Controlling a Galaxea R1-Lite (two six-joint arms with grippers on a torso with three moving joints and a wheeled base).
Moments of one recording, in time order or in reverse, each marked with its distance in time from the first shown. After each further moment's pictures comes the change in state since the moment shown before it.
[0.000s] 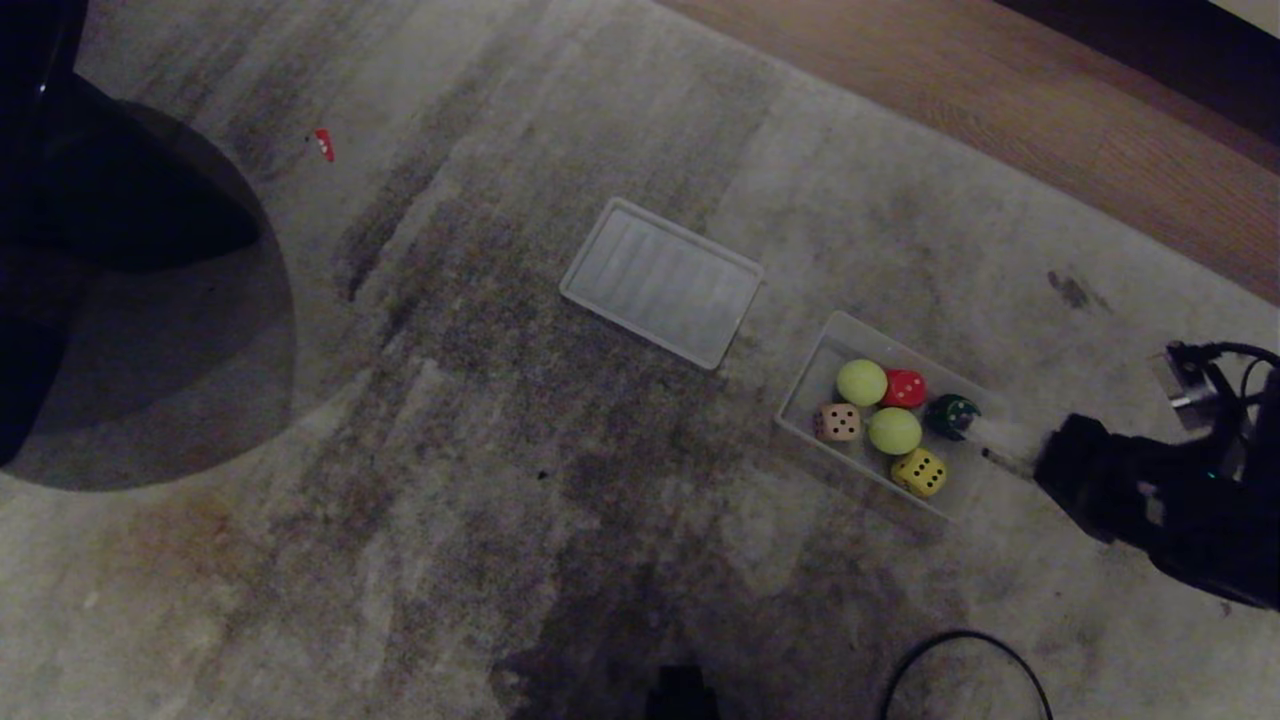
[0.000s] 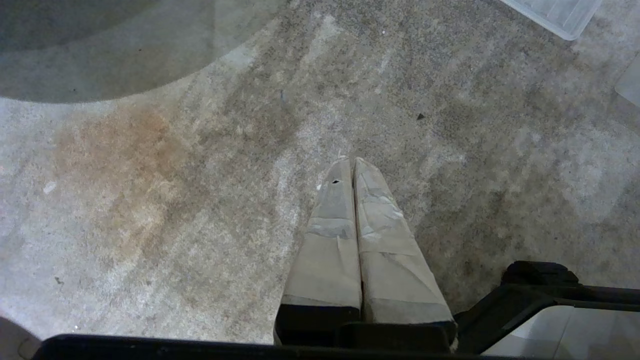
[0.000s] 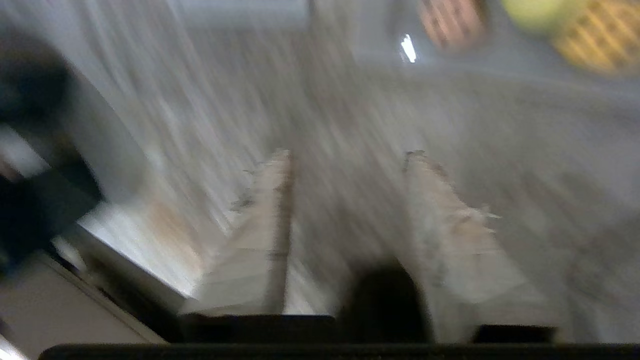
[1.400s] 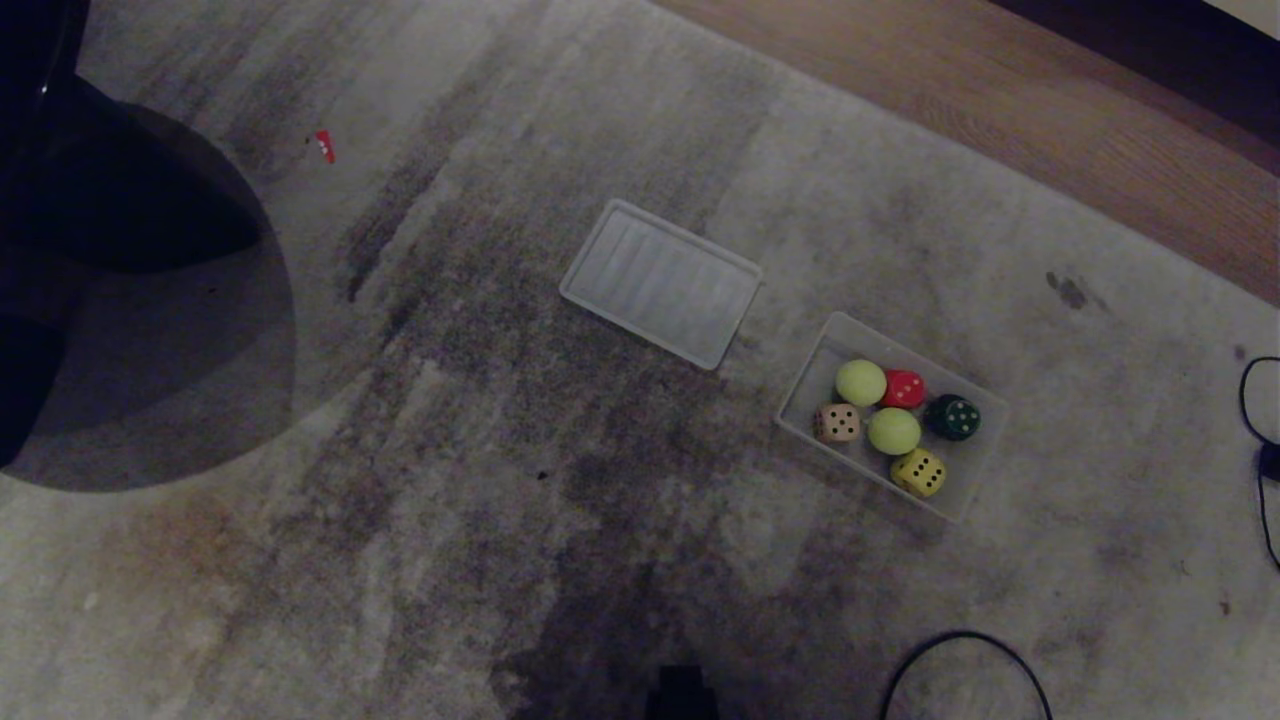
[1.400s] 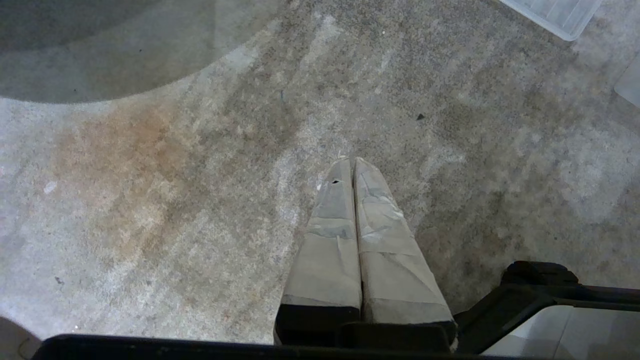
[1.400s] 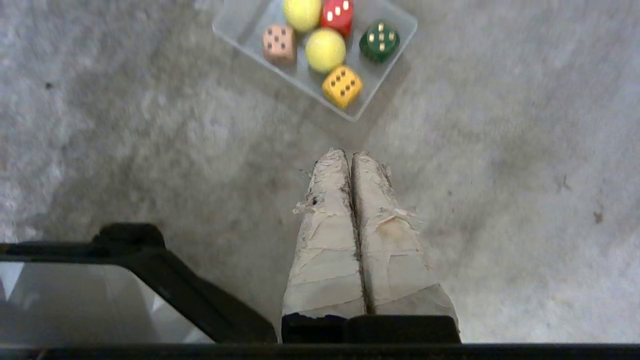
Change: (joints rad) left arm 0.000 0.000 0.000 0.000 0.000 0.000; right arm -0.177 -1.395 0.358 0.808 -0.171 -0.696
